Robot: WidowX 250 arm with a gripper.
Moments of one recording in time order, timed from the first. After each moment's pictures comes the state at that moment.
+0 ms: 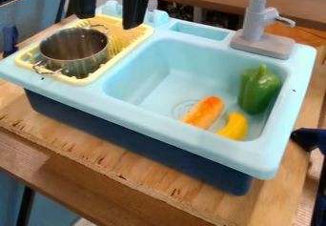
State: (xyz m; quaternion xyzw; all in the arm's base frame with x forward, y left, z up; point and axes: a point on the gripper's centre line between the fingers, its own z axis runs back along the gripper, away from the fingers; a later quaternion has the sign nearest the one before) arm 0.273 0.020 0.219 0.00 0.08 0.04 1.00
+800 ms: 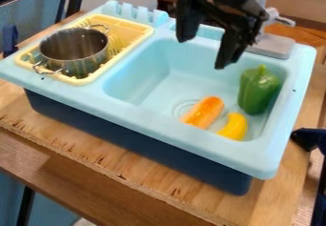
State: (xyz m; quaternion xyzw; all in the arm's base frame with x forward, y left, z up) arm 0.313 -0.077 0.192 0.09 -0.05 -0.16 0.98
